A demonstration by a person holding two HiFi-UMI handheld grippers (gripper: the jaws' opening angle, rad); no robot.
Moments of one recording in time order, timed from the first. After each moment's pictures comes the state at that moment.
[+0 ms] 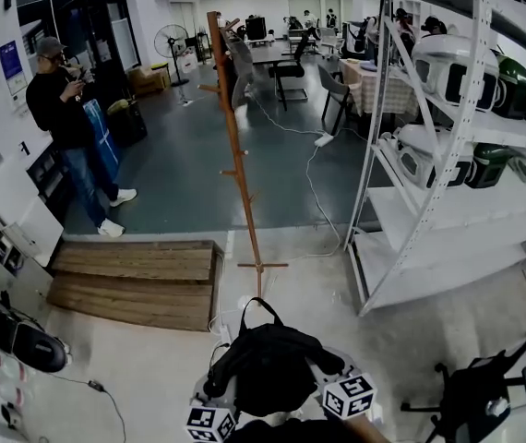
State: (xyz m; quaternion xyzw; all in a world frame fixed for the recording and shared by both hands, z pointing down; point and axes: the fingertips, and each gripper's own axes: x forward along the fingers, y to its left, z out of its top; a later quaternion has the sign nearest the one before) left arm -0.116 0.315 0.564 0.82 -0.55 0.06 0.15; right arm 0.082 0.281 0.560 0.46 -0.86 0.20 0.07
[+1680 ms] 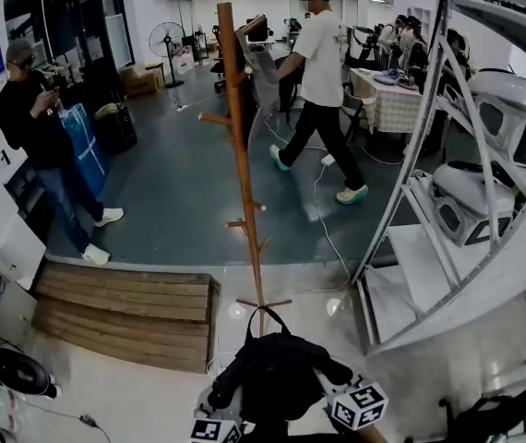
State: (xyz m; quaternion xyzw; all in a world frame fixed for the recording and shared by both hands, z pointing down) left arm -0.155 0.035 0.565 0.82 -0.54 0.07 0.17; right arm 0.038 0.001 0.548 0.47 -0.86 0.19 0.08
